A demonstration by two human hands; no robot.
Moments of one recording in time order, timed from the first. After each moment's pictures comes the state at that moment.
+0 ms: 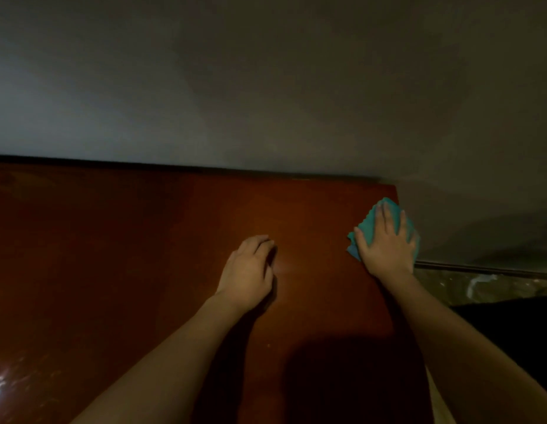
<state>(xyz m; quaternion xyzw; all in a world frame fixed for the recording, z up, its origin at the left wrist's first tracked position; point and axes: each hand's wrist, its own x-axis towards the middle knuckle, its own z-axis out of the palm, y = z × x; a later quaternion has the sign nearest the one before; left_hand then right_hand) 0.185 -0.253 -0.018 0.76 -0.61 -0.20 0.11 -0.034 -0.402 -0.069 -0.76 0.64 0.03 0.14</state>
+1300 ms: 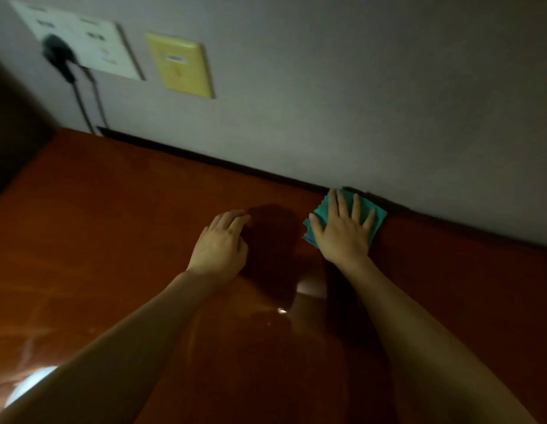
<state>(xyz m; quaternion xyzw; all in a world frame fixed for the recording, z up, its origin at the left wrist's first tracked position) 0.616 -0.133 -0.035 0.83 -0.52 -0.16 0.14 0.457 -0.297 -0.071 -0.86 0.50 0.06 0.08</state>
